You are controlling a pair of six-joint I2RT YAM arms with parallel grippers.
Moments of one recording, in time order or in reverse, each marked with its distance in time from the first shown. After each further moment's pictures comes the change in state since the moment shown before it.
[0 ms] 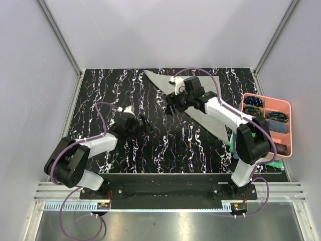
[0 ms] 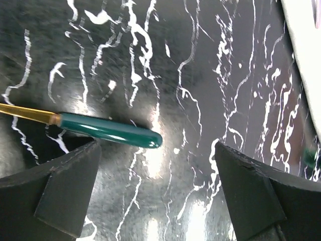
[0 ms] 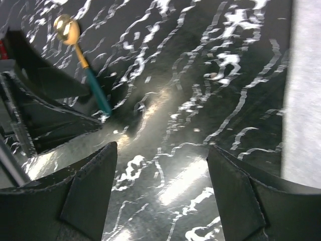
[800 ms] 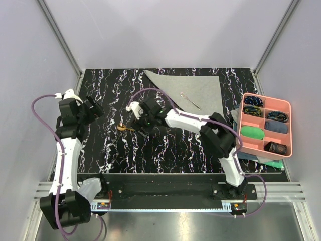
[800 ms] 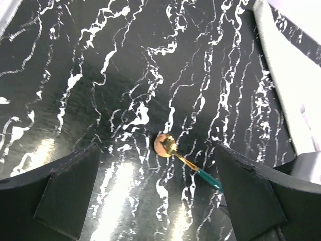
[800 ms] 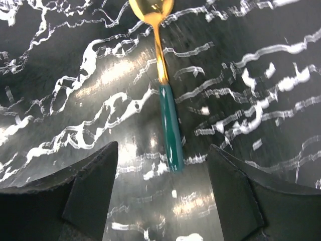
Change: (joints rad) left arm 0.663 -0.474 0.306 -0.625 0.067 0.354; right arm 0.386 0.343 0.243 -0.019 0.167 -0.169
